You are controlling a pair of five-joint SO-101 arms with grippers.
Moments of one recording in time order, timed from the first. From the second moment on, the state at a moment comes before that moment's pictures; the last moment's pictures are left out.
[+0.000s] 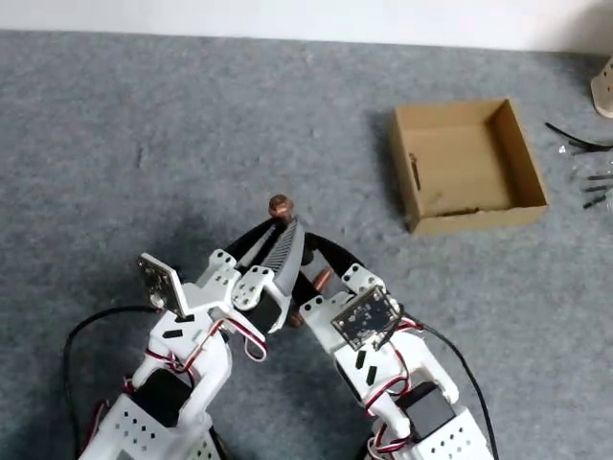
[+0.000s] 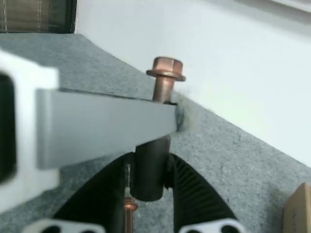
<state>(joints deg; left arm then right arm) 29.7 -99.6 96.3 8.7 30.4 -38.5 -104.6 92.8 21.8 16.7</state>
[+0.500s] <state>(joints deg) 31.3 -99.5 96.3 9.5 28.4 -38.6 -104.6 92.7 21.8 16.8</state>
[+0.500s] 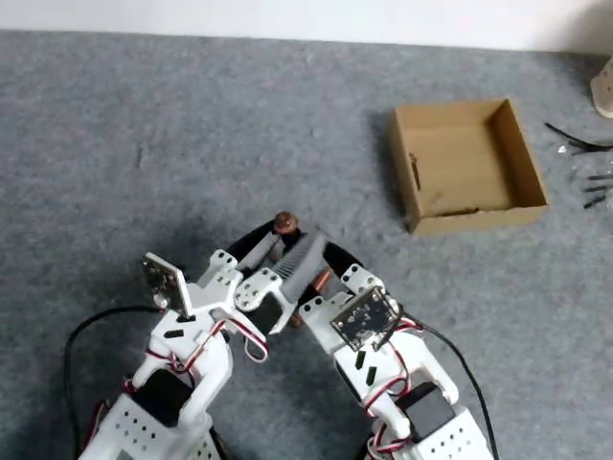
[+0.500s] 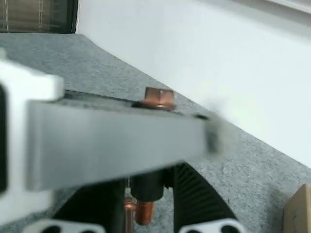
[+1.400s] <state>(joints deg) 13.6 -99.3 96.0 10.4 35.7 -33.8 -104.6 94.5 21.2 16.8</state>
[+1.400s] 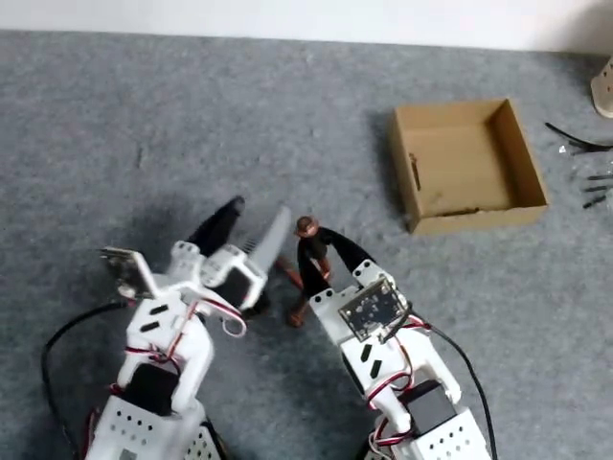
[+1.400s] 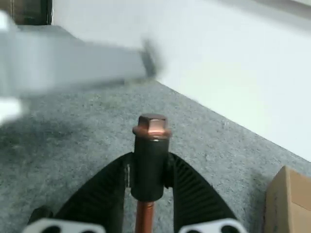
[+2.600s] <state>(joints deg) 11.0 -99.3 96.2 16.1 36.3 -13.1 -96.8 95.2 7.4 9.1</state>
